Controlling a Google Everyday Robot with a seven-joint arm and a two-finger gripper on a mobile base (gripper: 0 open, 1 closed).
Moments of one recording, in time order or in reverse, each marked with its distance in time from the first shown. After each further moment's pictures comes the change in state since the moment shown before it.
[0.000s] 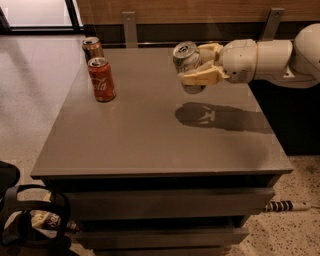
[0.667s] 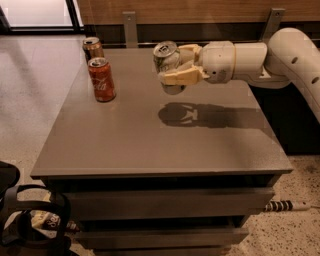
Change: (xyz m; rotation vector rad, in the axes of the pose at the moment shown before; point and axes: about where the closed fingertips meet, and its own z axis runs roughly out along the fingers) arm -0.011 0.009 0.041 -0.073 -0.090 0.038
